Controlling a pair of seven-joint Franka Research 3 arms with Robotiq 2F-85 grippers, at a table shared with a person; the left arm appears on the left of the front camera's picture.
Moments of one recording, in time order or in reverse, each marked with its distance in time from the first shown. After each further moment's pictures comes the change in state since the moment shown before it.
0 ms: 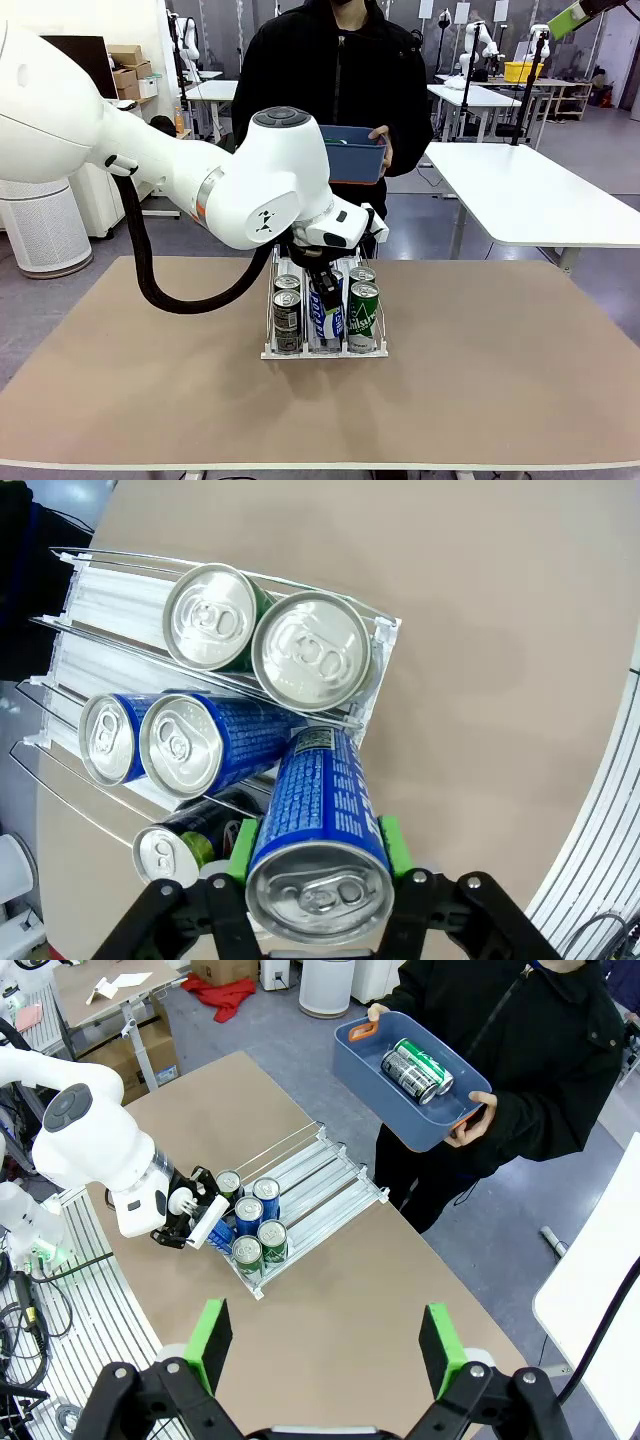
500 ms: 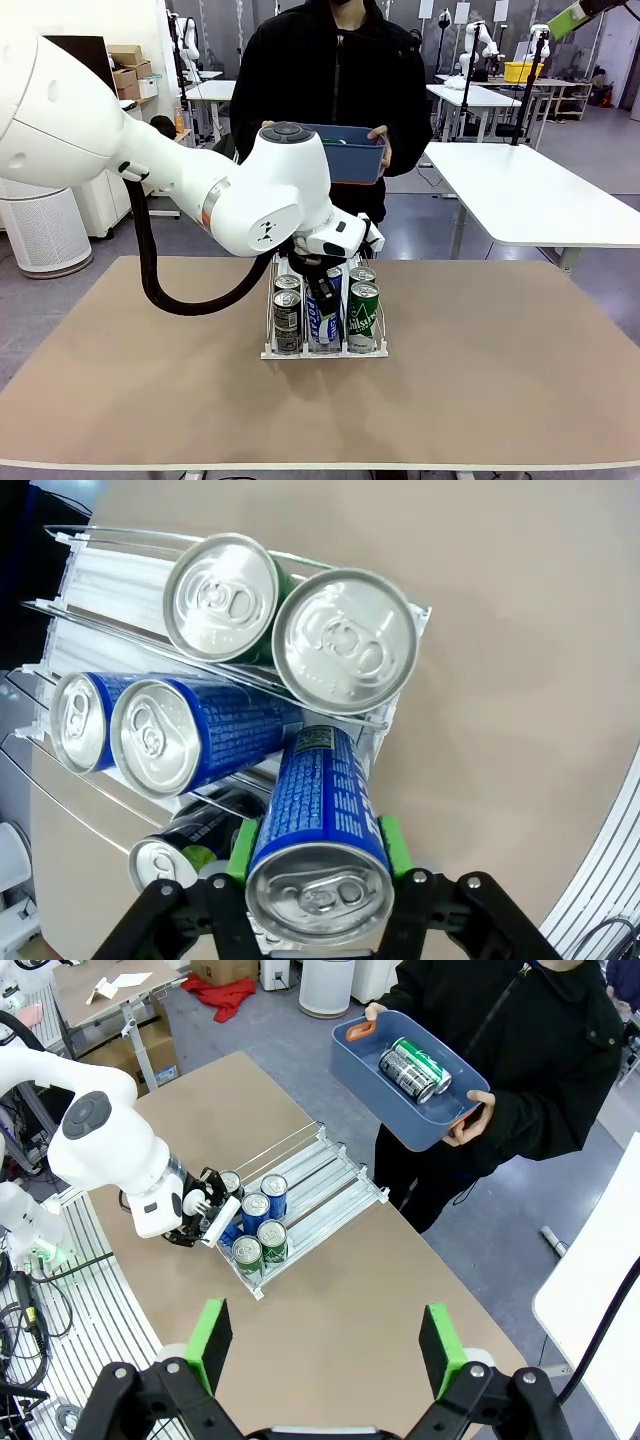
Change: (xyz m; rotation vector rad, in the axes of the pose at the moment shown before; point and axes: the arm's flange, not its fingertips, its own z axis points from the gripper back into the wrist) left arm -0.004 0.009 -0.027 0.006 0.036 0.014; right arm 0.000 0.000 0.000 0.000 0.000 0.000
